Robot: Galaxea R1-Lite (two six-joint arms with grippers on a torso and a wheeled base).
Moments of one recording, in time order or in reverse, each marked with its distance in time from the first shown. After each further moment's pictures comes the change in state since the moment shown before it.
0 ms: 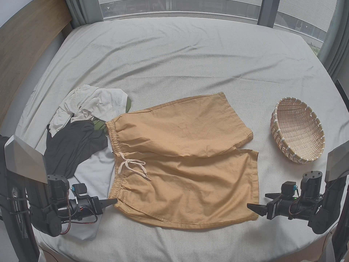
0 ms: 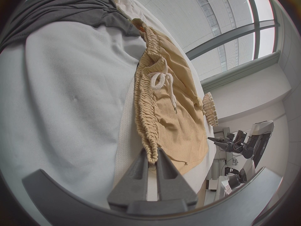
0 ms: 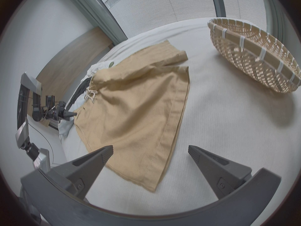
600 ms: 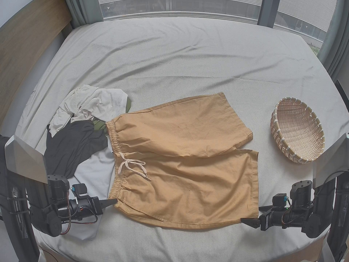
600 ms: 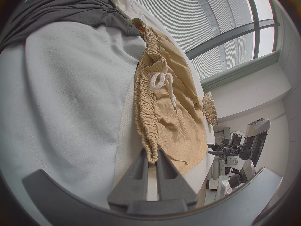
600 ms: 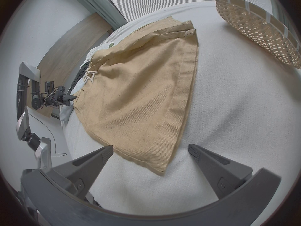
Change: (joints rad) left arm -0.001 0.002 0.000 0.000 -0.001 0.003; right arm 0.048 0.127 0.006 -0.008 0.025 -0.005
